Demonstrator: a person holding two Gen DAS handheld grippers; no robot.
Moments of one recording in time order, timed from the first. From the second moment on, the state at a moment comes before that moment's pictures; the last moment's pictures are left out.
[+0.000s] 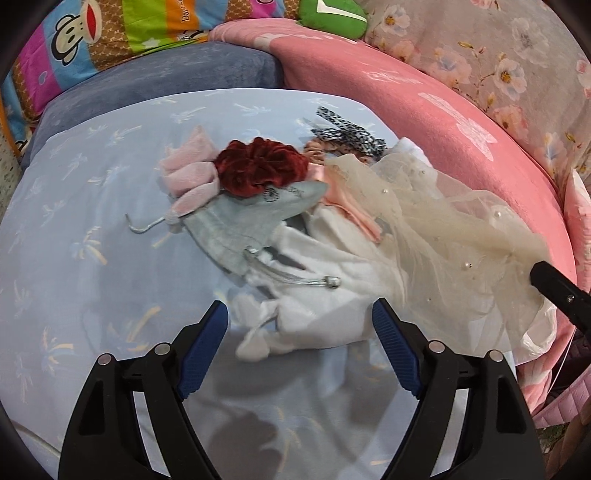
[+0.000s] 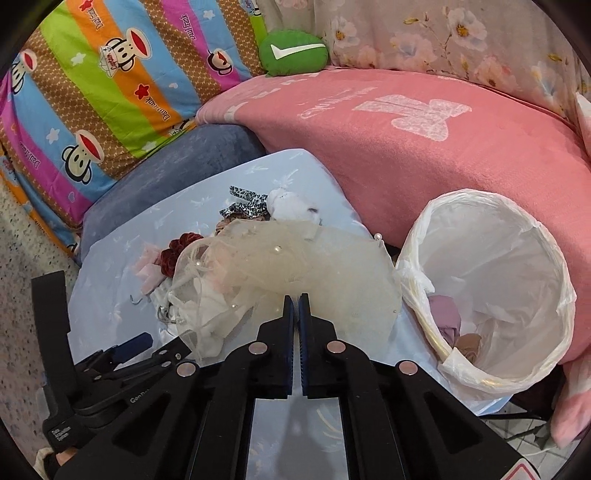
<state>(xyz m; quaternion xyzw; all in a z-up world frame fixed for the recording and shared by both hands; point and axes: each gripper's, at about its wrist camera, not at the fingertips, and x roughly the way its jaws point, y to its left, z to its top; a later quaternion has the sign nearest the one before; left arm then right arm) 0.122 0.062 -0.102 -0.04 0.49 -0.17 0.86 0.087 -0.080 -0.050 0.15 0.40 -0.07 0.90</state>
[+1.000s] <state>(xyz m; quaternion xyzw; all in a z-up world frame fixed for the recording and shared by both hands) 0.092 0.010 -0.048 -0.02 0.45 -0.25 0.86 0.033 -0.128 0.001 0.18 0.33 -0.11 0.92</state>
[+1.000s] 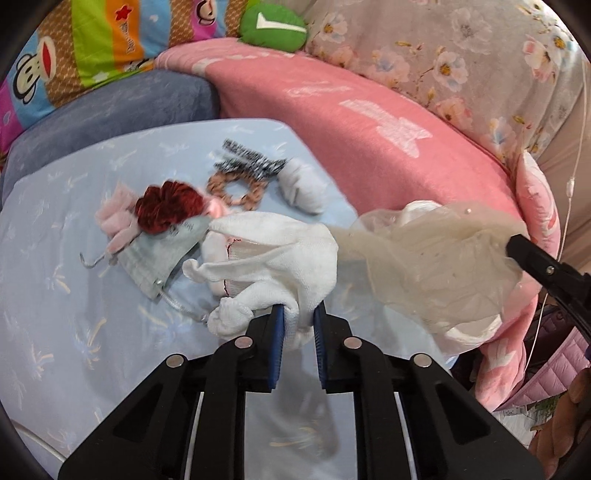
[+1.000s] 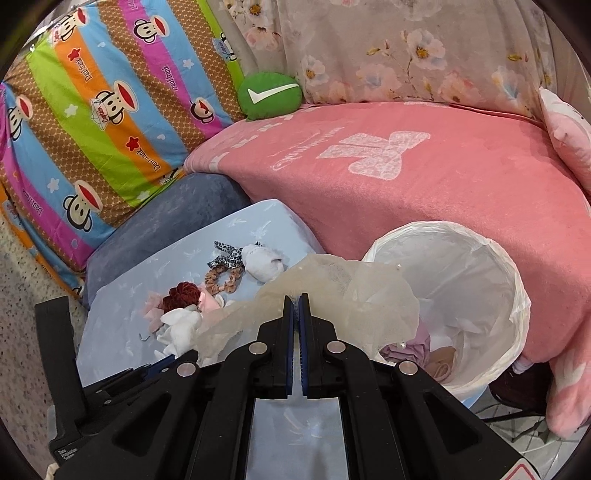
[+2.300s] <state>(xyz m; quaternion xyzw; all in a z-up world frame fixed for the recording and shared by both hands) 0.054 -0.171 -0.005 0.08 0.38 -0.42 0.82 -0.051 -0.281 0.019 0.23 0.27 -0.24 0.90</state>
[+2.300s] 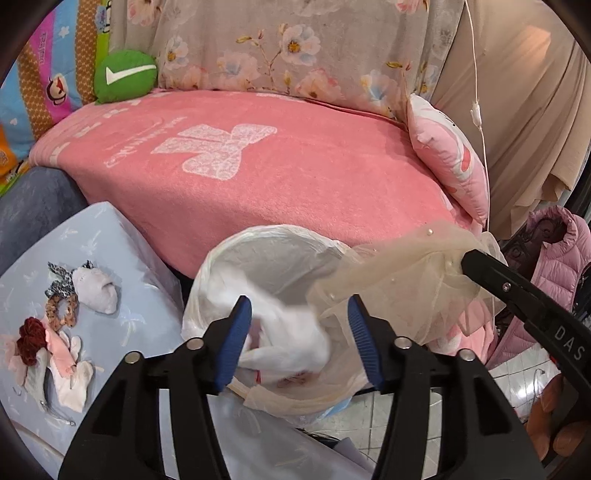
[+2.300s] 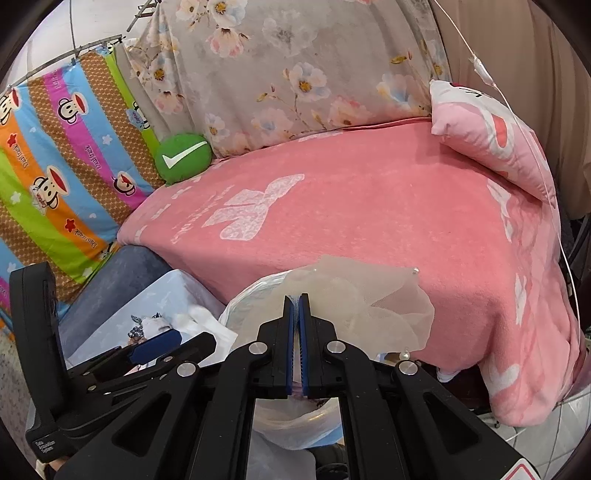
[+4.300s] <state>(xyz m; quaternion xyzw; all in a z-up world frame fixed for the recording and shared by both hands) 0.121 0.051 -0.033 0.00 0.39 -0.18 0.90 0.053 -0.092 -0.005 0.15 0.35 -0.08 0.92</state>
